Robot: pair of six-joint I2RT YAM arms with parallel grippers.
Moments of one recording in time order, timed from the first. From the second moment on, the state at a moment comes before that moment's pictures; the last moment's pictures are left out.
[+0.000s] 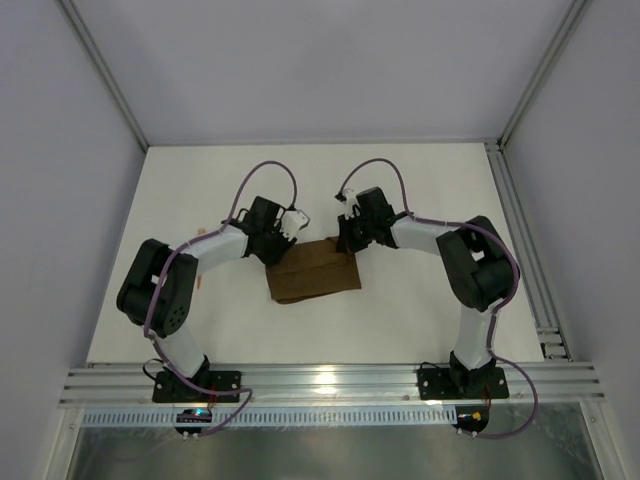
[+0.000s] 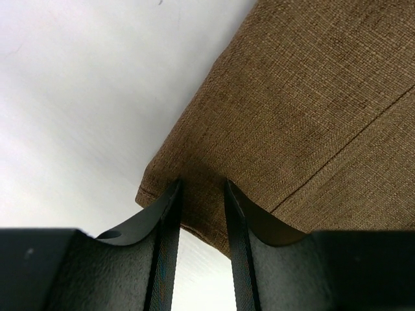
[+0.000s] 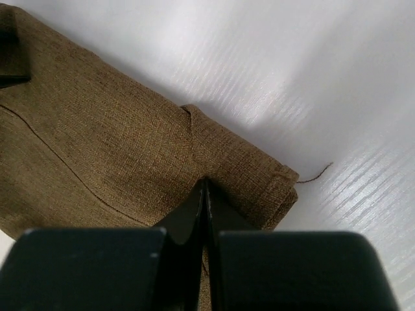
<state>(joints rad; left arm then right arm) -0.46 1.72 1.00 -0.33 0.10 0.39 0.50 1.91 1.12 -0.07 -0.35 0.13</state>
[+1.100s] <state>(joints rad) -0.43 1.73 1.01 -0.36 0.14 0.39 0.54 1.87 1.07 -0.07 -0.29 0.09</state>
